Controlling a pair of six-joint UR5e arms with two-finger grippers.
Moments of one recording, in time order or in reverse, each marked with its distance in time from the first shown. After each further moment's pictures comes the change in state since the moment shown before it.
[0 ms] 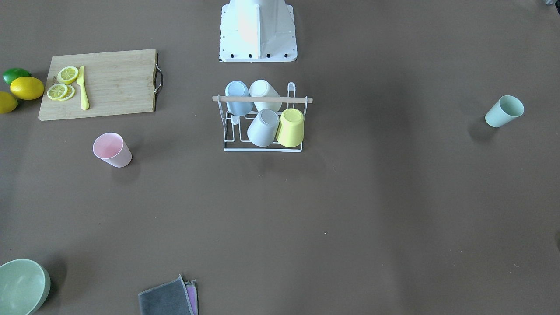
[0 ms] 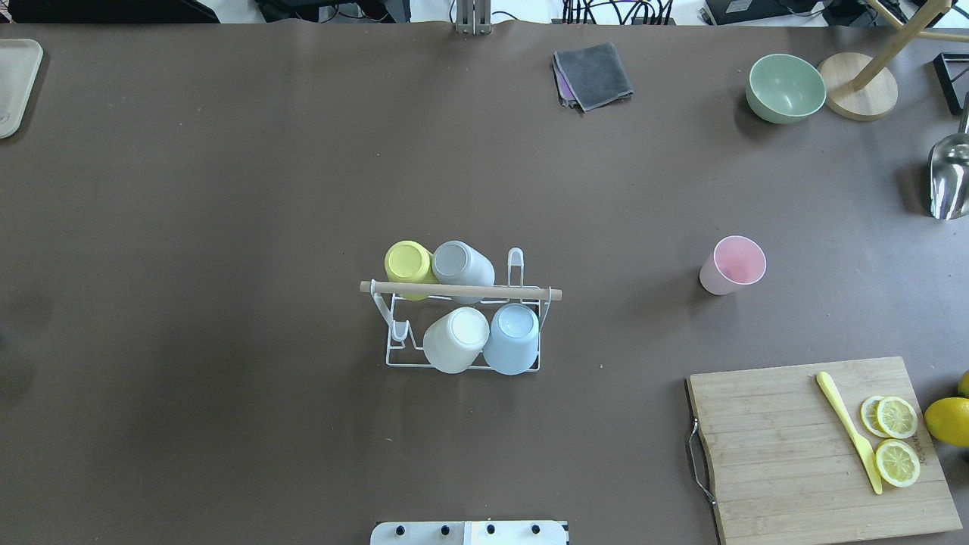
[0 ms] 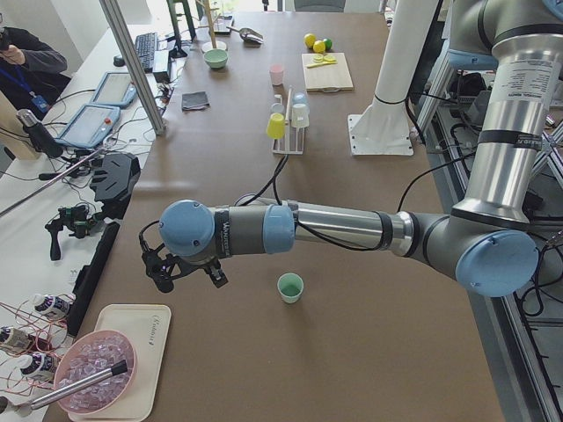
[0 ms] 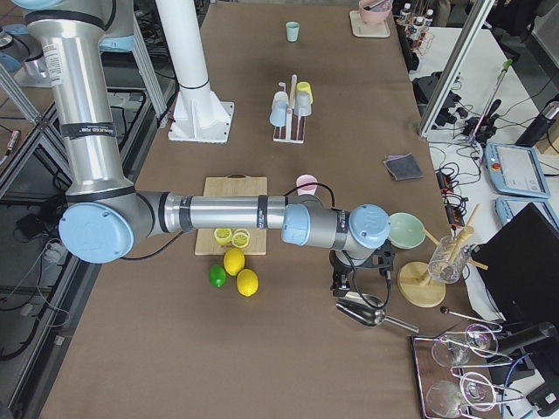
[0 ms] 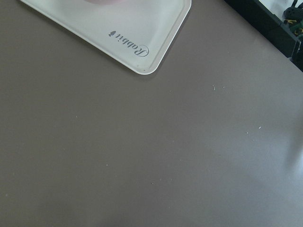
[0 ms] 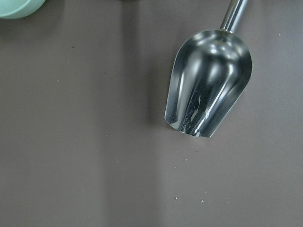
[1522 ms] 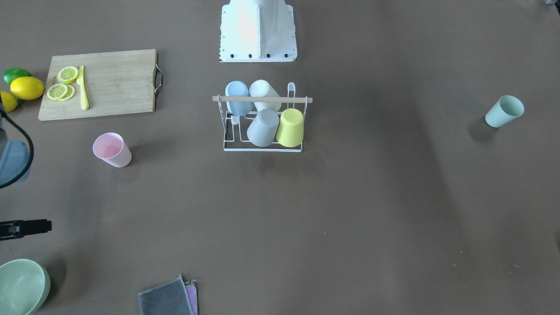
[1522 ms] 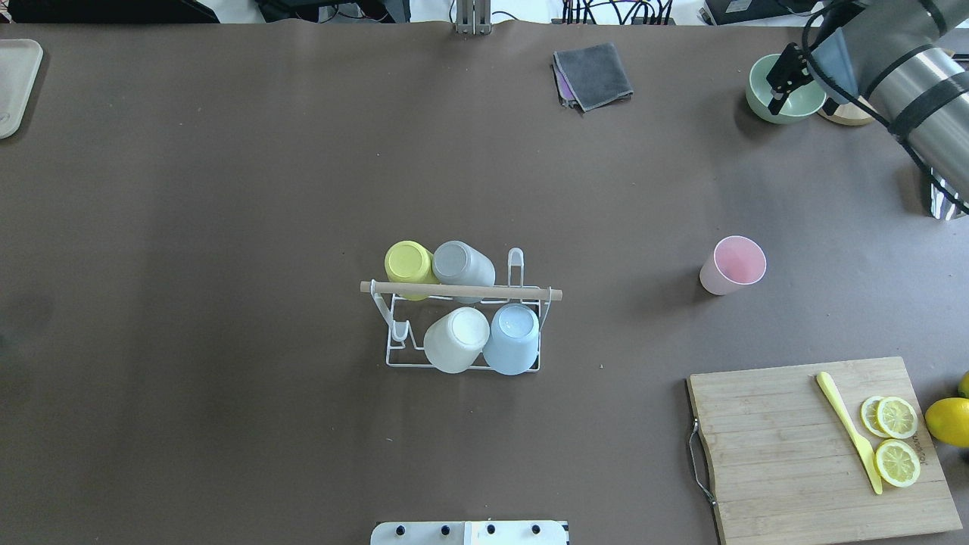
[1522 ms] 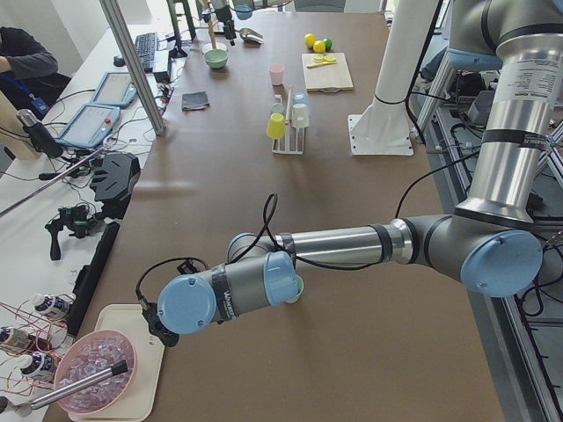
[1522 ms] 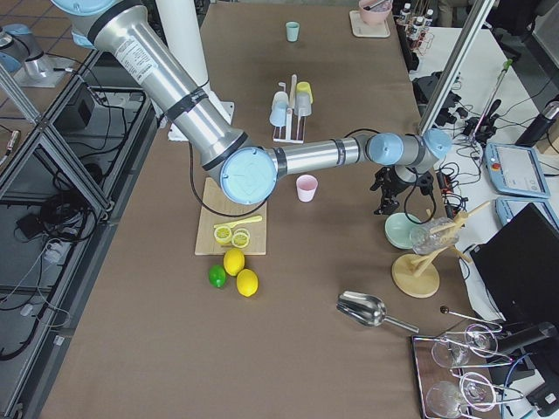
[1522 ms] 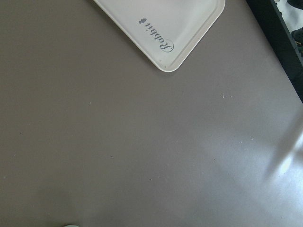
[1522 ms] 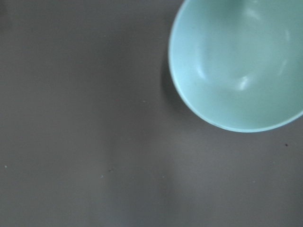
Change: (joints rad) left arm -0.056 0.003 0.230 -0.177 -0.060 0.135; right arm -0.355 0.606 -0.477 -0.066 -0.041 0.200
